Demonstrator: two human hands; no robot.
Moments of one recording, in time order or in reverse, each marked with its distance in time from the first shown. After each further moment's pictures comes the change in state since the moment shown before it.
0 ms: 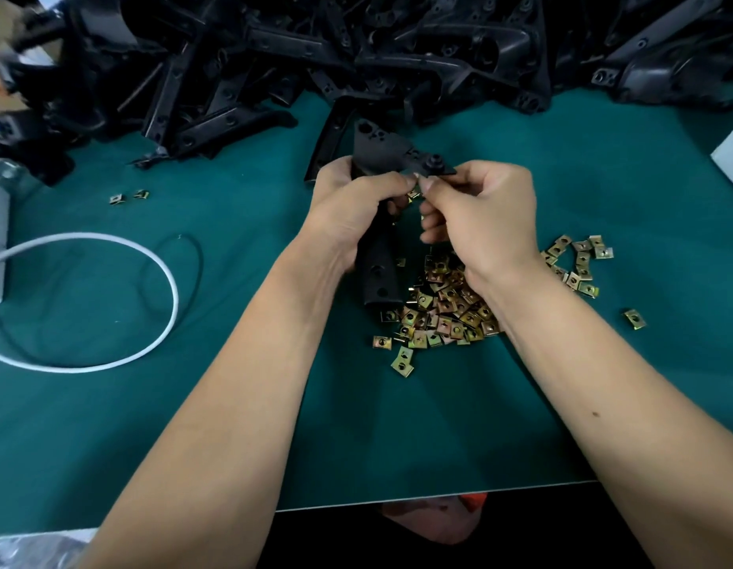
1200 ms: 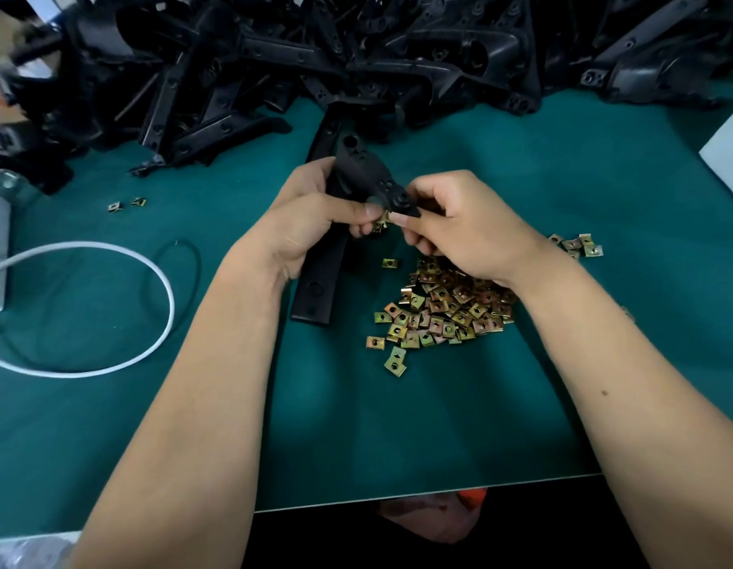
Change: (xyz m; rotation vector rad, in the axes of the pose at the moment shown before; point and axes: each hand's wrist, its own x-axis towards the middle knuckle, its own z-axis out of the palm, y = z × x) left_hand -0.003 0.011 -0.040 0.223 -0.317 0.080; right_hand 0.009 -0.005 -0.018 -0.503 -0.526 -0.180
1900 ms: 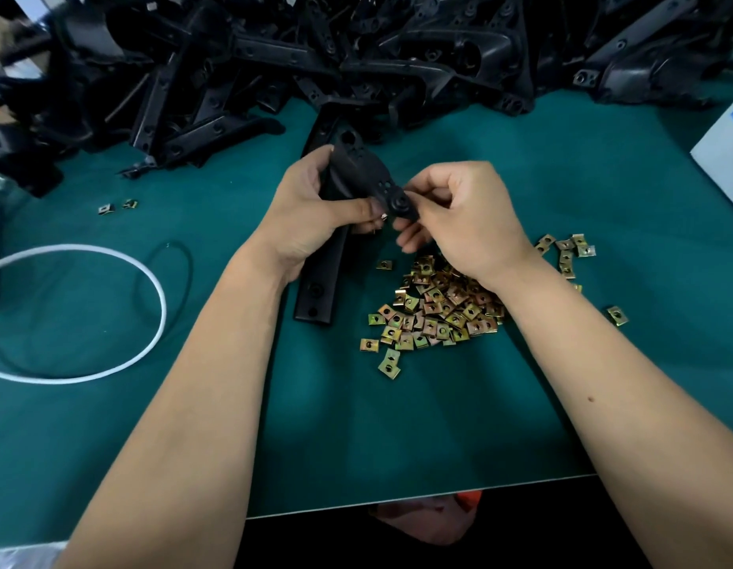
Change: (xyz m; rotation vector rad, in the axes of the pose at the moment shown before) left_hand 0.005 -0.009 0.007 -0.083 0.064 0.087; right_hand 0.000 0.004 0.006 0.279 0.223 0.007
